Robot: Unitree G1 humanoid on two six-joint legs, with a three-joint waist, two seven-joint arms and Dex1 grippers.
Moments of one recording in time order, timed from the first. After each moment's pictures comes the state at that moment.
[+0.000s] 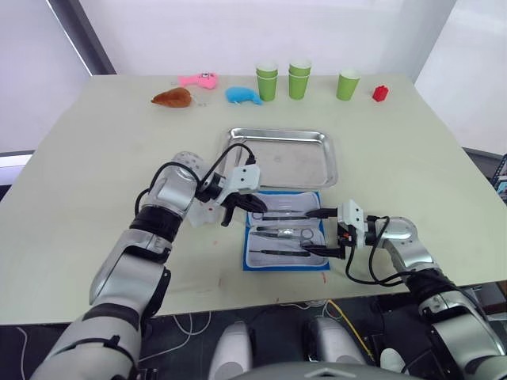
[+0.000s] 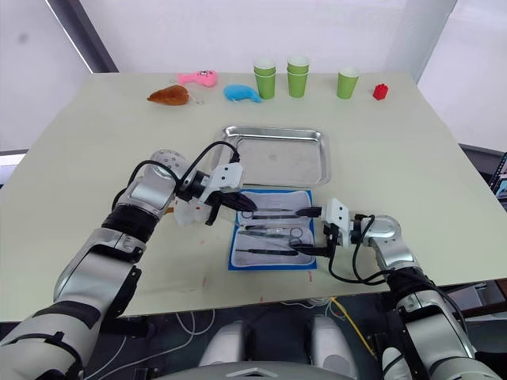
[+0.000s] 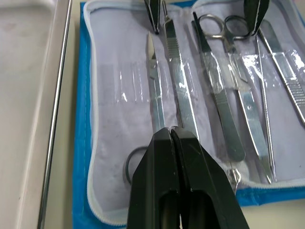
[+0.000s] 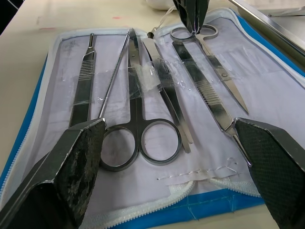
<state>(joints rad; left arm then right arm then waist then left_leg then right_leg) -0.87 0.54 -0.32 0.61 0.08 0.03 -1.50 -0.45 -0.37 0.24 0.60 0.21 -0.26 1.24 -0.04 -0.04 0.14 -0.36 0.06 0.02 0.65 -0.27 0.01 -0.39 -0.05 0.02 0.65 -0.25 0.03</state>
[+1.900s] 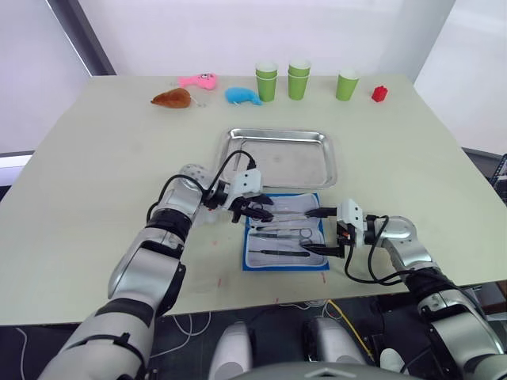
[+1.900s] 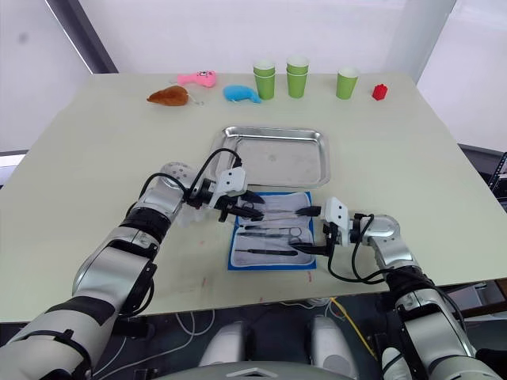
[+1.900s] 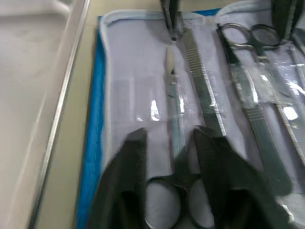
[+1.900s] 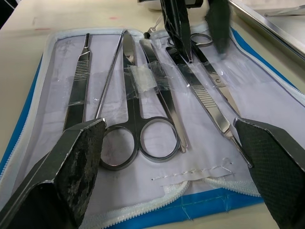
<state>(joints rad) -0.90 0.44 -0.28 0.97 0.06 -0.25 -1.43 -0.46 -0.37 0.24 0.61 0.21 -0.26 1.24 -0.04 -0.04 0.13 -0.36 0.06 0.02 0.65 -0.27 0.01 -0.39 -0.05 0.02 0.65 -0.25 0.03</state>
